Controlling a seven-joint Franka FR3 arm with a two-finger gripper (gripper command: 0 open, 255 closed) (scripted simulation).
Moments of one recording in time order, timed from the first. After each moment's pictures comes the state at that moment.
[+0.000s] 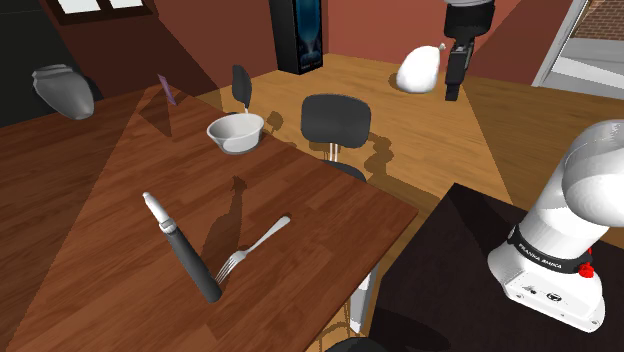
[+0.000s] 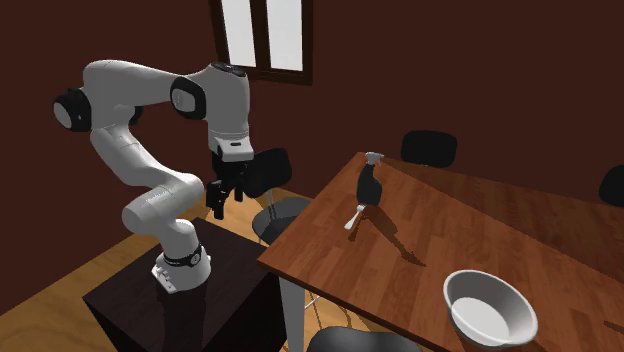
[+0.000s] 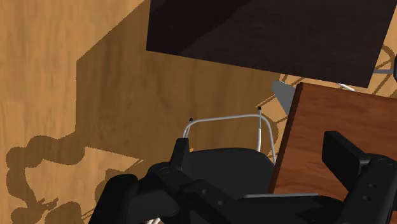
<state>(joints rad) 0.02 -0.83 0.07 -2.43 -0.09 1.53 -0.16</state>
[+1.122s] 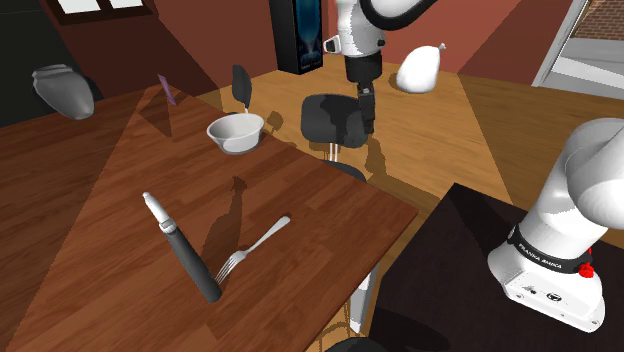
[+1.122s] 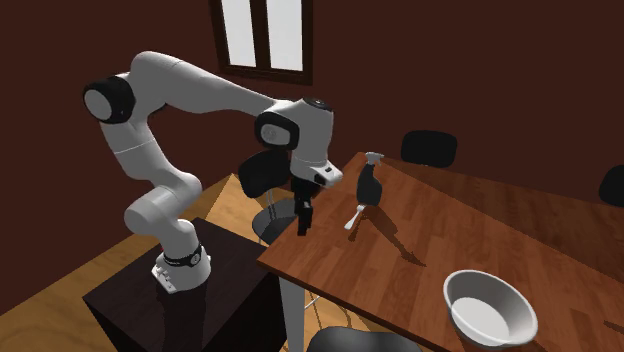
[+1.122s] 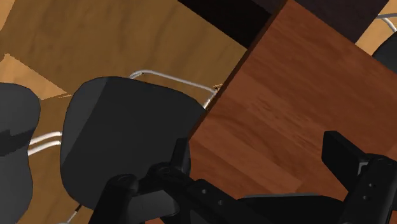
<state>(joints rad) 0.15 -0.29 0.13 -2.20 -0.03 1.79 -0.37</state>
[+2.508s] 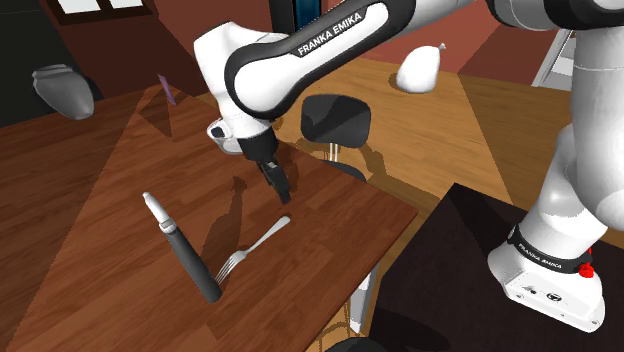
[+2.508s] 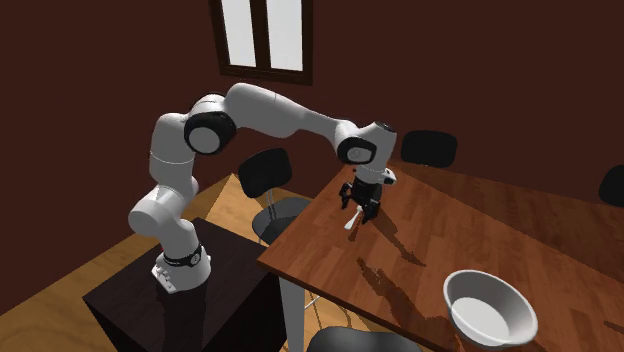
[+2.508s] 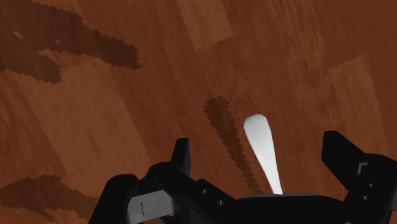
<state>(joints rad) 0.35 0.38 0.29 -1.66 -0.07 1.83 -0.62</state>
